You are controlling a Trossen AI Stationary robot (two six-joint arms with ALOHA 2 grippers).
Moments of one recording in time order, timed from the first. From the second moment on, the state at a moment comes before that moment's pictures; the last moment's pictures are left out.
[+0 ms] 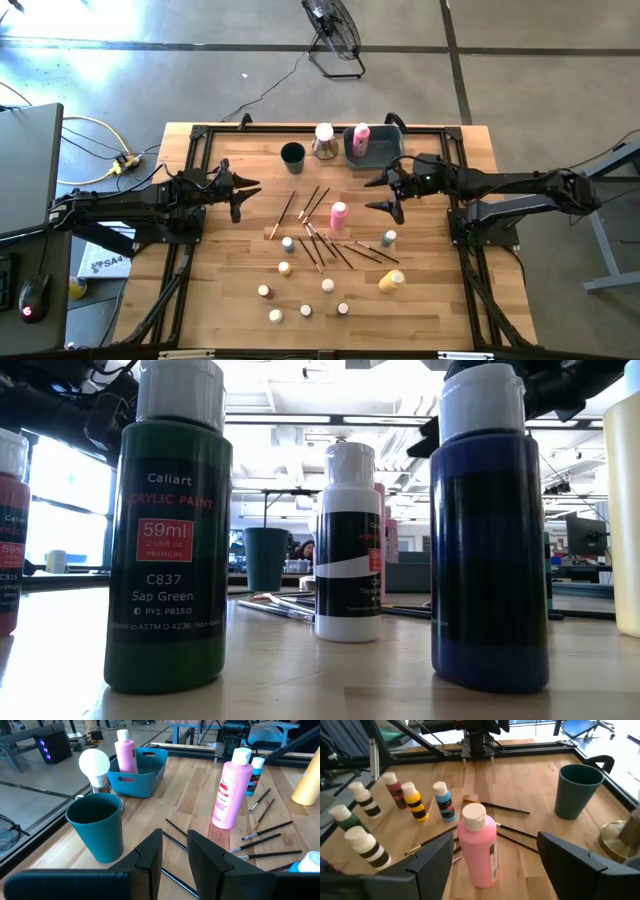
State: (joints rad) left arm 0.19 0.42 0.25 -0.03 -0.14 0.00; right arm -0.21 1.02 0.57 0.07 -0.24 0.00
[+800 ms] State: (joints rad) left arm 0.19 0.42 0.25 -0.03 -0.14 0.00; right arm -0.17 1.31 0.57 0.41 -0.24 0.05
